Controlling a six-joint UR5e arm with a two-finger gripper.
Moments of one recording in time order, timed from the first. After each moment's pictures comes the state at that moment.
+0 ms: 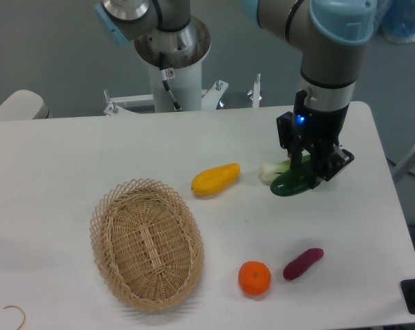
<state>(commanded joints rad) 2.62 -1.87 -1.27 -1.33 1.44 1.54</state>
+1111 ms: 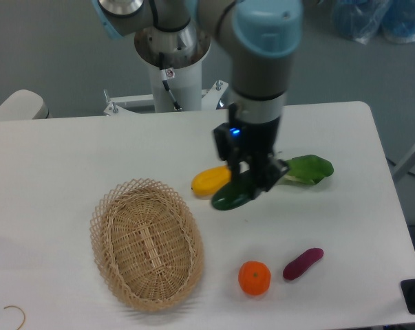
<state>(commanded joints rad) 2.36 -1.85 -1.32 -1.33 1.48 1.03</state>
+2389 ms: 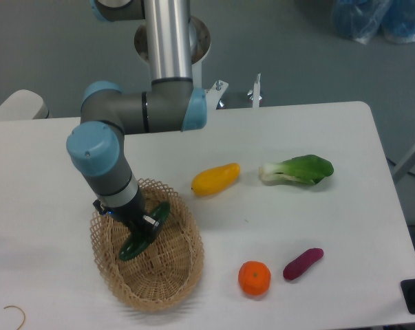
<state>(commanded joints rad) 2.06 -2.06 -1.67 -0.85 1.76 0.62</state>
